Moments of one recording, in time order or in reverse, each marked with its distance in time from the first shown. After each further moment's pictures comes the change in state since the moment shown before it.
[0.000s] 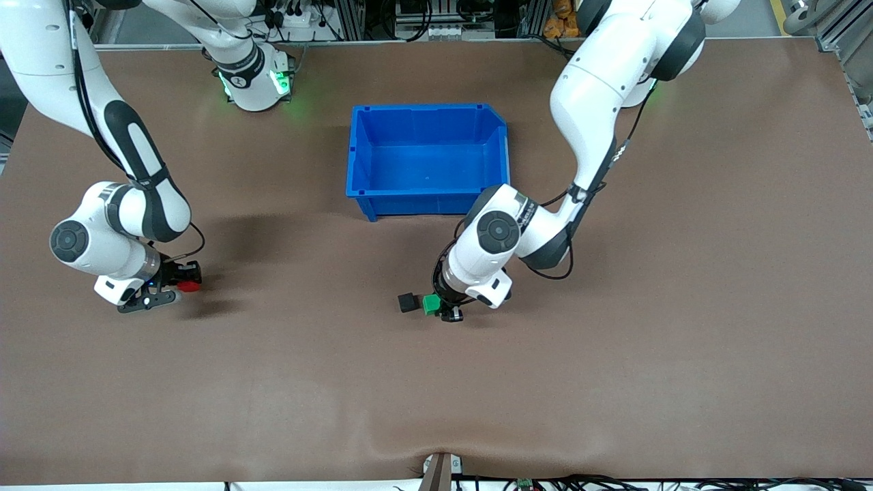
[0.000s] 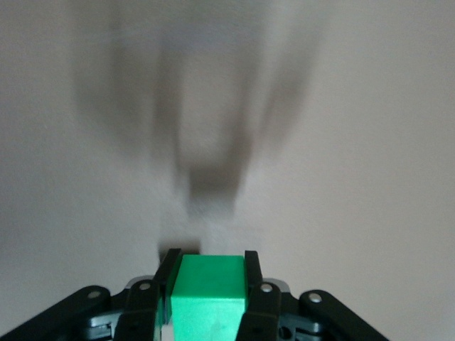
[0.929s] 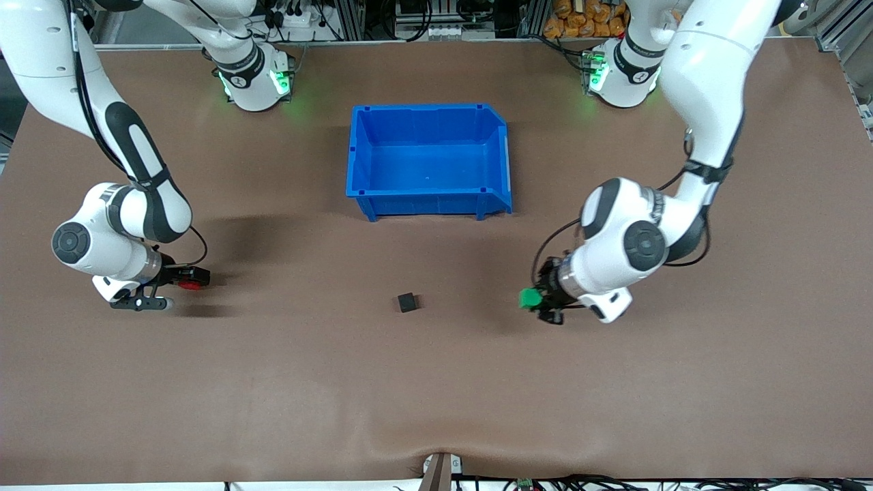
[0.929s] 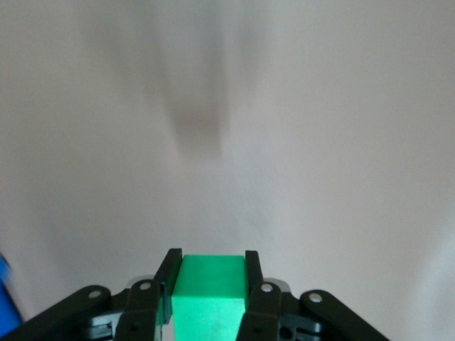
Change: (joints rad) left arm 0.347 -0.298 -0.137 -0.316 0.006 -0.100 0.431; right arm 0.001 0.019 0.000 -0.010 0.002 -0.011 0.403
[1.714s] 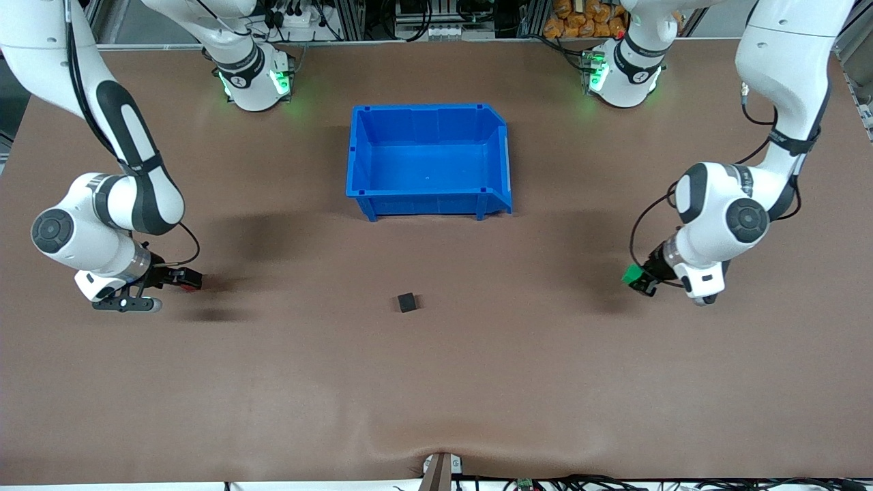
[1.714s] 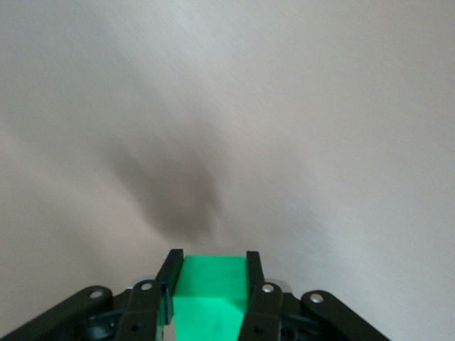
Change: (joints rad) left arm 0.343 -0.236 0.013 -0.544 0.169 0.221 0.708; right arm 0.013 -0.067 0.001 0.003 0.000 -0.003 0.006
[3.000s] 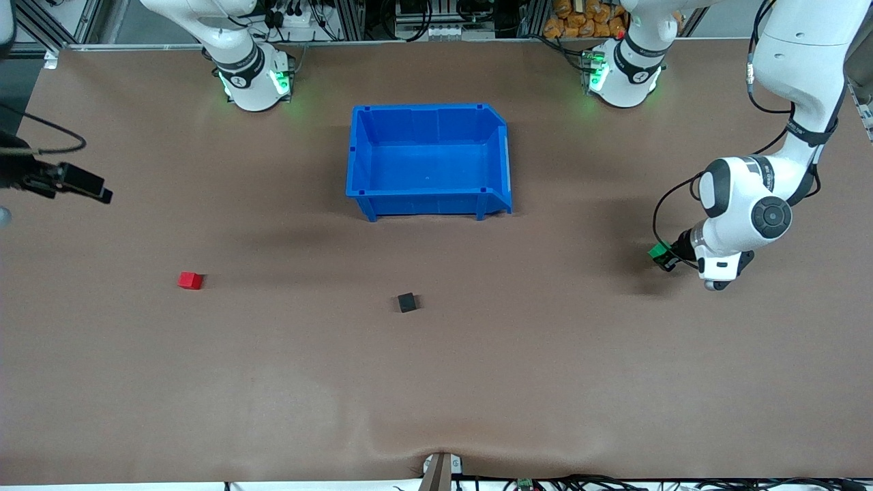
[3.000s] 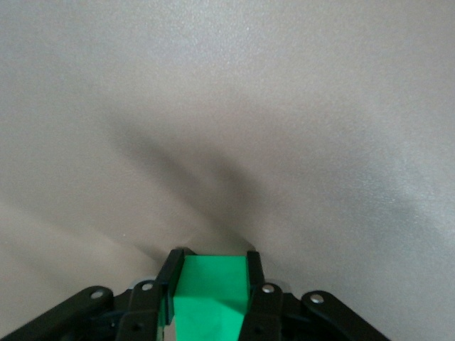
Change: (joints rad) left arm 0.046 -0.007 0.151 -0.145 0.005 0.009 0.508; right arm 0.065 -0.364 0.021 0.497 0.013 -0.944 0.207
